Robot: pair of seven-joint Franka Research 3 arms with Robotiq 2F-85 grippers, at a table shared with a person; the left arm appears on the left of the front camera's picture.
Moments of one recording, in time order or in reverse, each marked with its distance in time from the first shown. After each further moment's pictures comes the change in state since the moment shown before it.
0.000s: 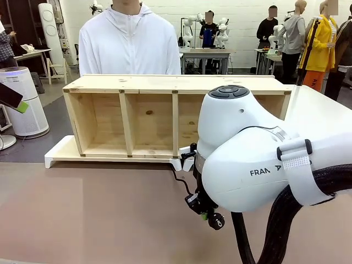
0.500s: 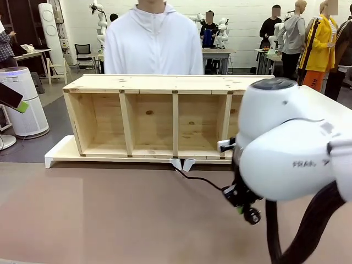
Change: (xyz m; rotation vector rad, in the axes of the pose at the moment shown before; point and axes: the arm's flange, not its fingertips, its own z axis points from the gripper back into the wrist) left arm 0.000 0.000 0.000 0.000 0.000 0.000; right arm -0.025 -0.086 0.017 -0.047 0.016 -0.194
